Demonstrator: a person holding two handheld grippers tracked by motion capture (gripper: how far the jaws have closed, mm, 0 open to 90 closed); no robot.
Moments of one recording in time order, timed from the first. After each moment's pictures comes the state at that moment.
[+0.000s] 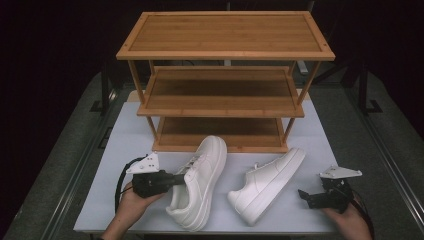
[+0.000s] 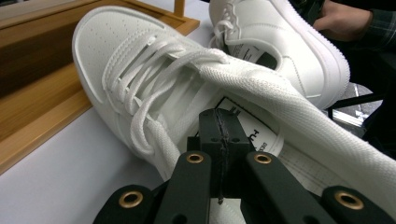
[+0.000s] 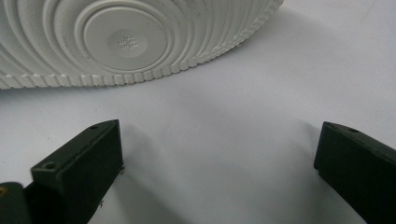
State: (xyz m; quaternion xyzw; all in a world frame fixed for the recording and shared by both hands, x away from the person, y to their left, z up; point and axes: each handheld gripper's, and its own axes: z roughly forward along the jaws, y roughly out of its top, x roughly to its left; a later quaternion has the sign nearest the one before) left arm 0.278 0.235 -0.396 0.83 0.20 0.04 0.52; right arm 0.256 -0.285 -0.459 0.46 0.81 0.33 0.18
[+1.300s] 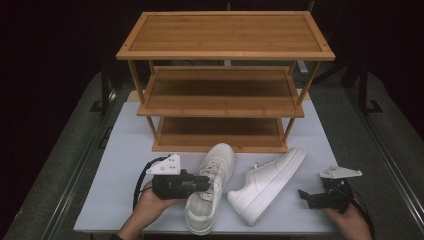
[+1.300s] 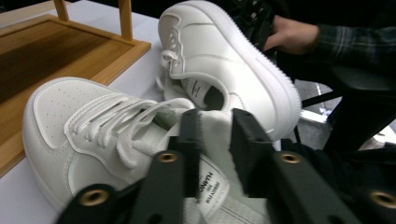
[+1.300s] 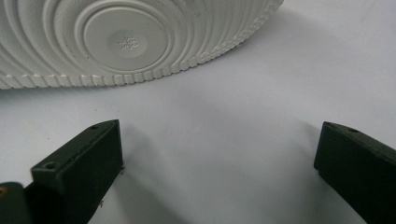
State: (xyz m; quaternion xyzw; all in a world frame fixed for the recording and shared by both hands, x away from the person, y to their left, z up) left arm 0.271 0.188 -0.383 0.83 0.14 -0.01 0.54; right arm 0.256 -0.285 -0.459 0.46 0.81 0.33 0.18
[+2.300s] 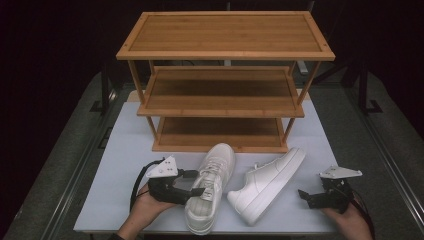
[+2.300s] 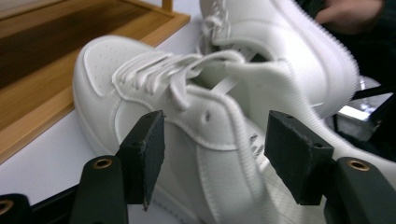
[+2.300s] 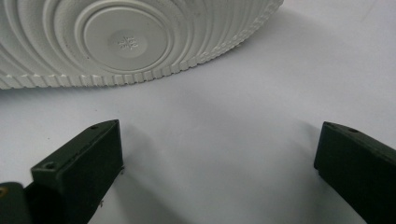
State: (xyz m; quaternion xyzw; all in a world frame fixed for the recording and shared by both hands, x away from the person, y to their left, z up) left arm 0.272 0.197 -0.402 0.84 0.20 0.04 0.50; right arm 0.256 -0.286 -0.459 0.46 0.81 0.33 0.18
